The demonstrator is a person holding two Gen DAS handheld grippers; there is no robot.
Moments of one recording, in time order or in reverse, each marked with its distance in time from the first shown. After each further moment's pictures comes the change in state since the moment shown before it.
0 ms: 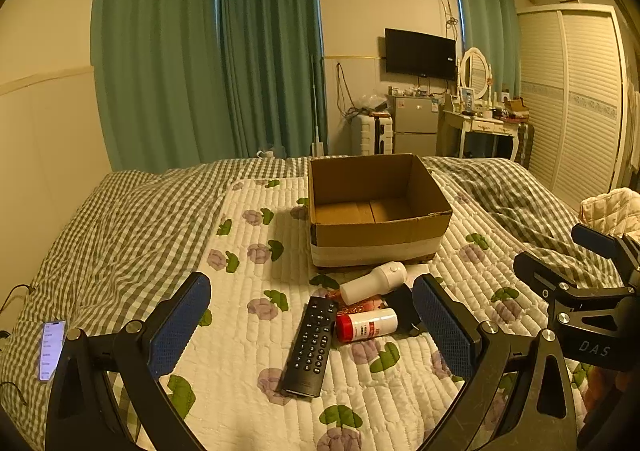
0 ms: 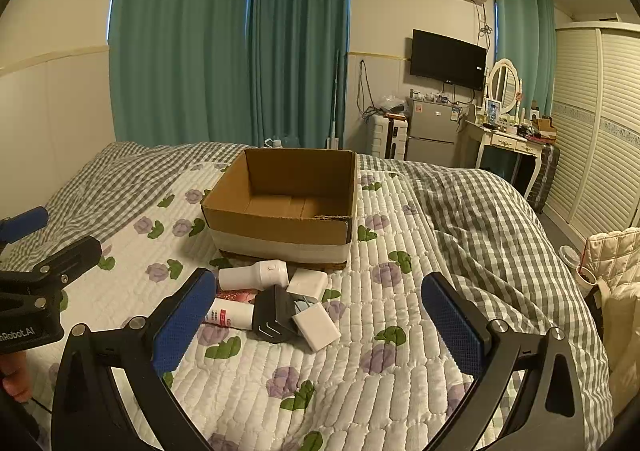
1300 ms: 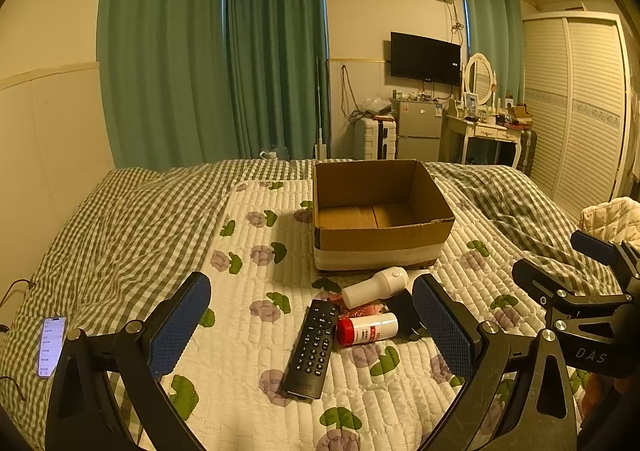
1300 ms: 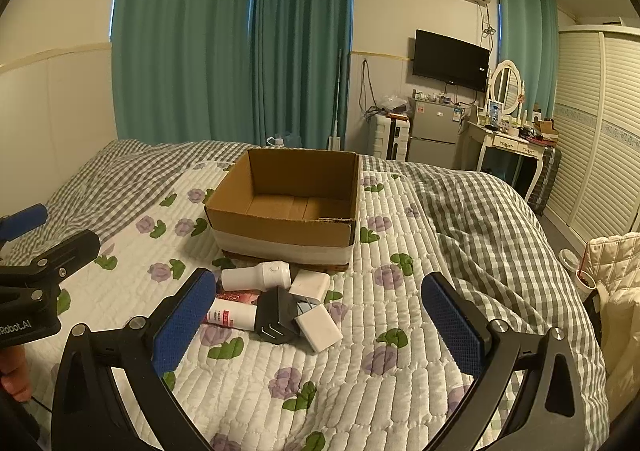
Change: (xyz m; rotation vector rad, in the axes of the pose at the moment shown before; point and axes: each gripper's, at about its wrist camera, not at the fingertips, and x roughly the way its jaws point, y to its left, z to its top) left arm -0.002 0.006 0.004 -0.024 -0.005 -0.001; right arm 0.002 0.002 0.005 -0.008 0.008 0.005
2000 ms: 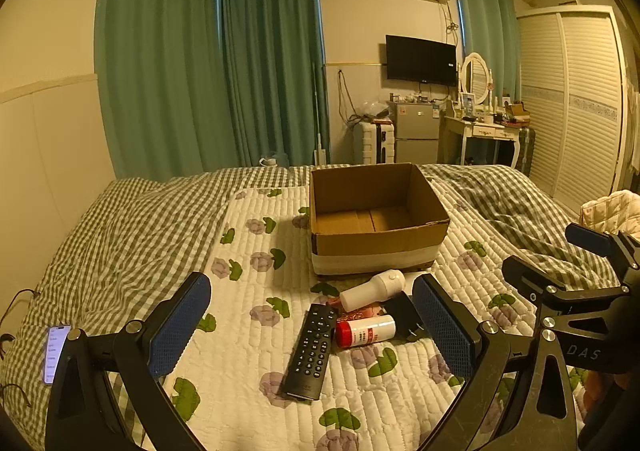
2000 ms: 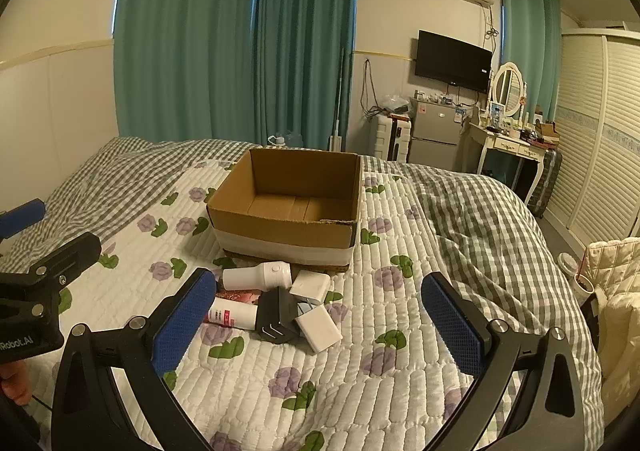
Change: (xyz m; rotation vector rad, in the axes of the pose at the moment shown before) left arm -0.008 -0.007 0.002 0.026 -0.019 0.009; right arm -0.003 0.001 0.004 -0.019 0.002 0.008
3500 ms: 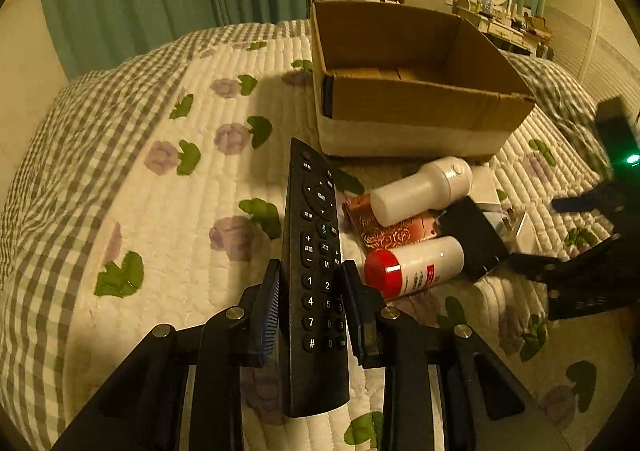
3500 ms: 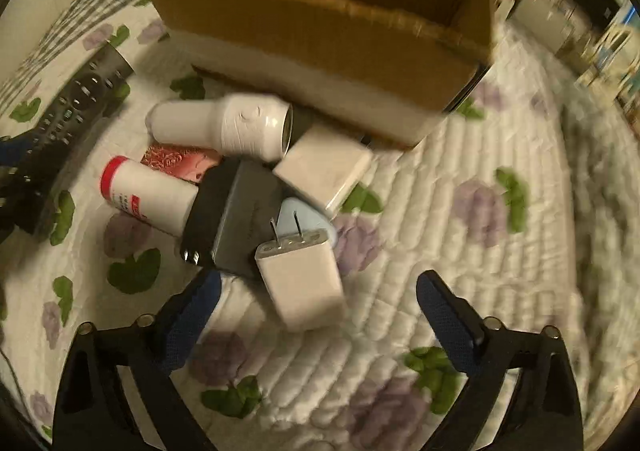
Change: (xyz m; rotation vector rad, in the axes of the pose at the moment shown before) left arm 0.159 0.009 -0.048 0.003 0.485 -0.035; right arm 0.223 -0.007 -0.047 -0.266 0.731 0.178
